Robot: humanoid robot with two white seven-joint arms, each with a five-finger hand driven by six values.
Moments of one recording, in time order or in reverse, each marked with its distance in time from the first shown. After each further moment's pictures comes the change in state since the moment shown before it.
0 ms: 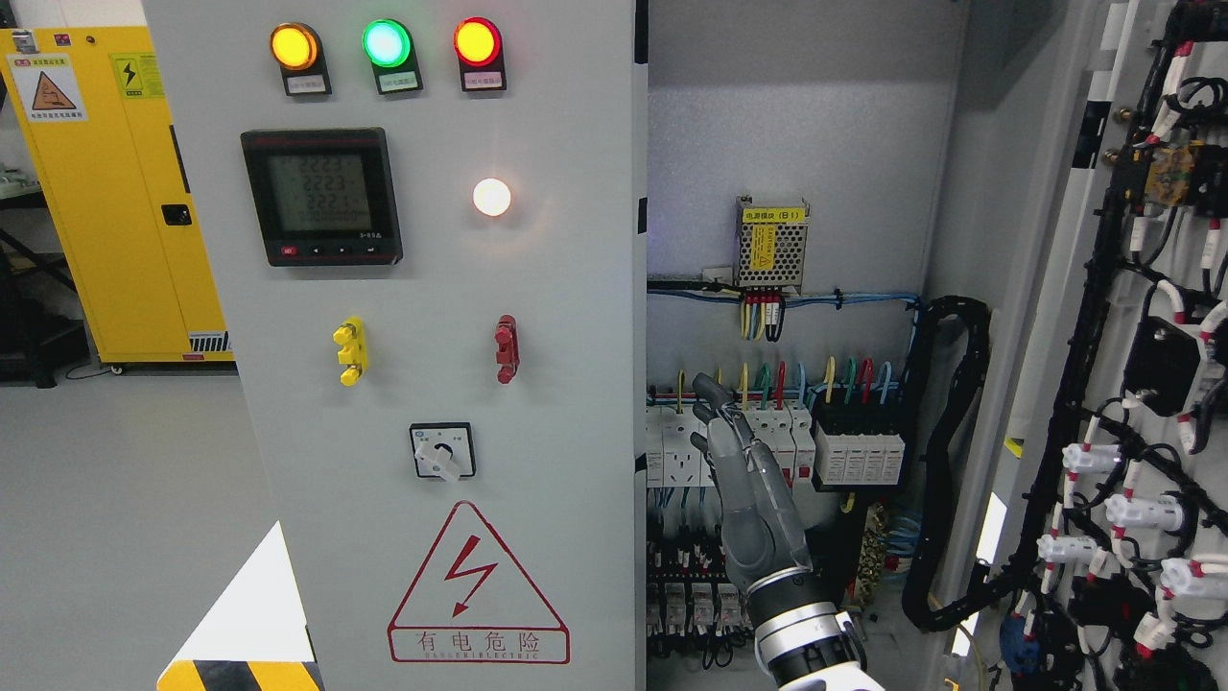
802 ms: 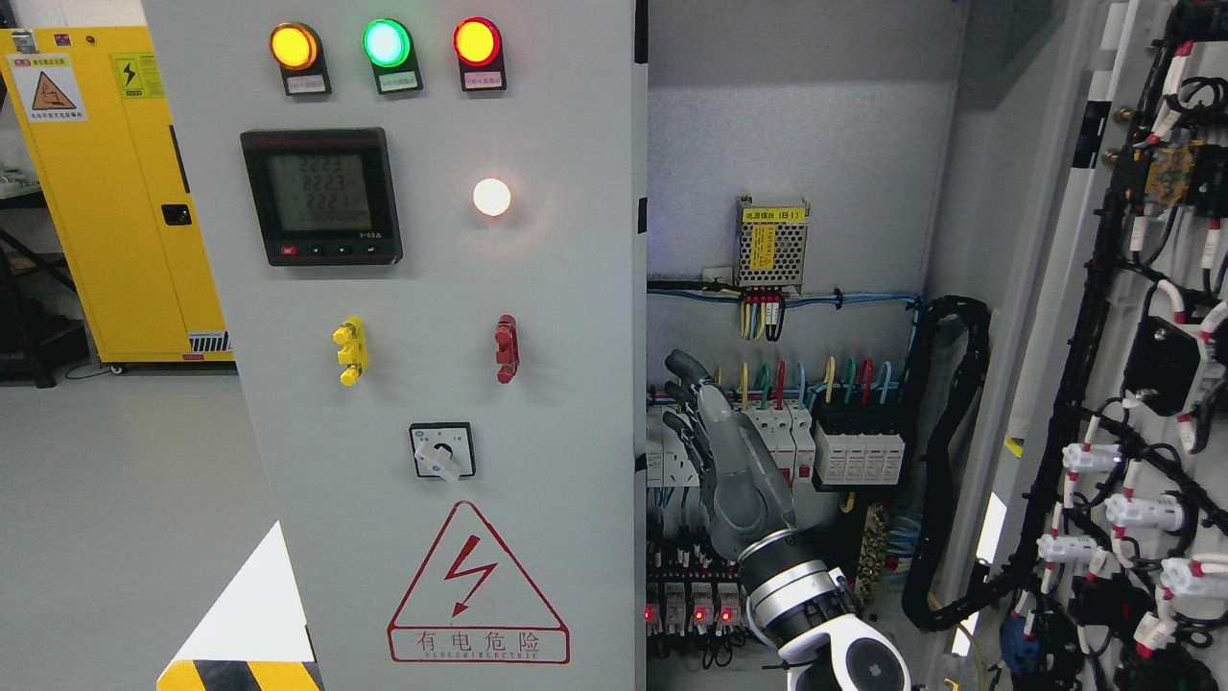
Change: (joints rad) left arm 0.000 -0.006 -0.002 0.000 -0.002 0.004 -0.017; right arm -0.095 -0.023 -0.010 0.063 -0.174 0.068 0.096
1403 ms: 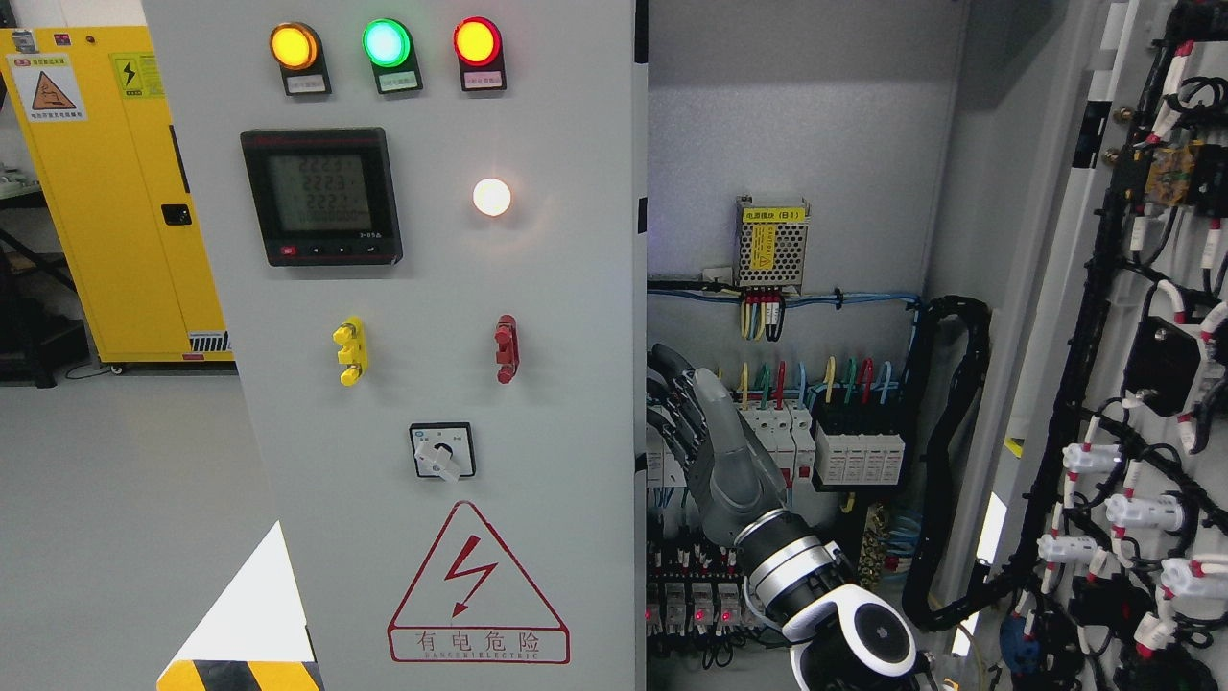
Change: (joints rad) left arm 0.000 -0.001 0.002 0.001 0.002 0.000 -0.003; right arm -0.052 -0.025 -0.003 0.060 -0.104 0.043 0.087
